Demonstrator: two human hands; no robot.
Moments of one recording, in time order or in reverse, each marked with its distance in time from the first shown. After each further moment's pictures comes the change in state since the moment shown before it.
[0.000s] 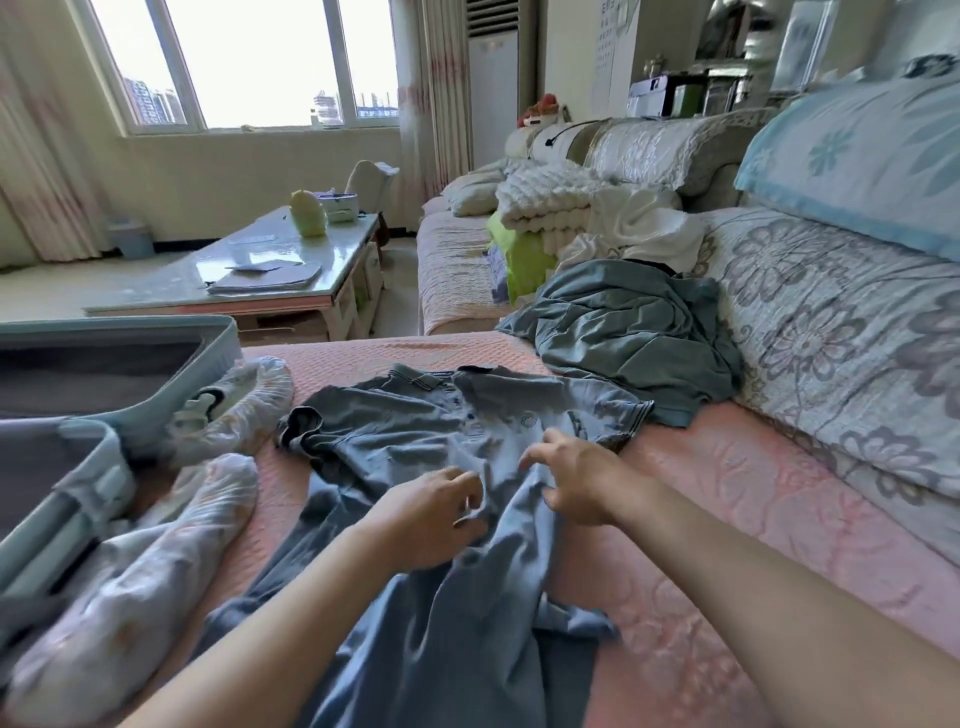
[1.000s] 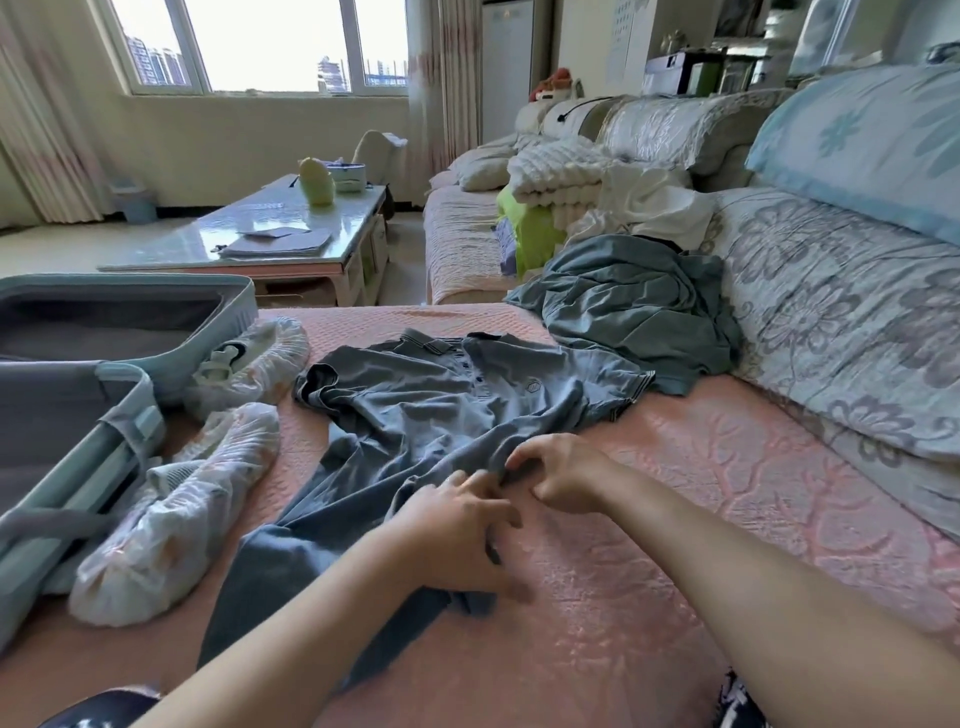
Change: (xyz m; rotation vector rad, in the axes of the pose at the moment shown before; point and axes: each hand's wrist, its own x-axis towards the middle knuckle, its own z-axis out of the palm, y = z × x) left_hand -0.064 0.041 0.012 0.085 -0.154 0.053; right_hand -0.022 -0.023 0.039 0.218 0.029 -0.021
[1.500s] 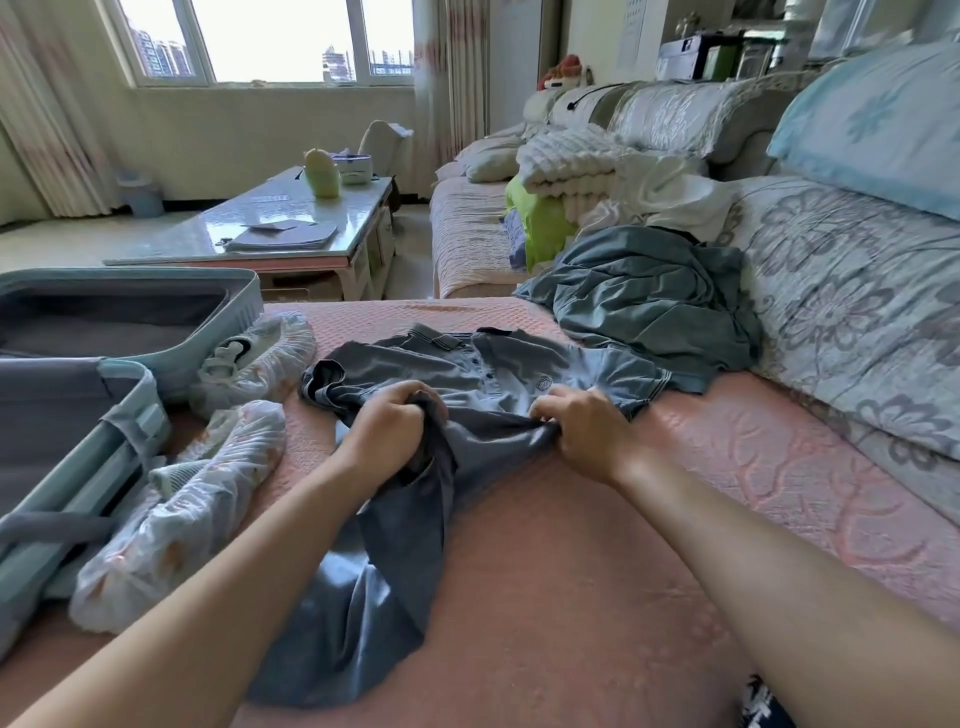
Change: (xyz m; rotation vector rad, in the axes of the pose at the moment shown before) left_hand 0.023 -0.063 -0.050 -1.179 0.602 -0.358; right_hand 0.029 0.013 -0.015 -0.212 0.388 -0.235
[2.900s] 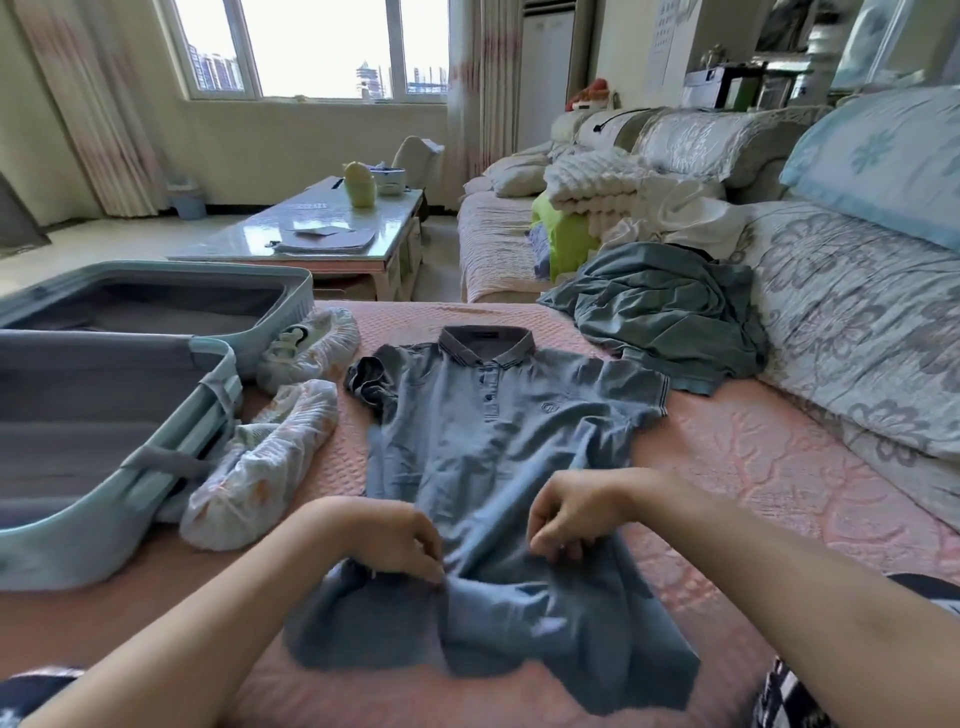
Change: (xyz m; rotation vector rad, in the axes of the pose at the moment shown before) left_hand -0.102 -0.033 -0.049 1.075 -0.864 -0.106; right_hand -0.064 -0.087 -0.025 0.376 -0.942 0.101
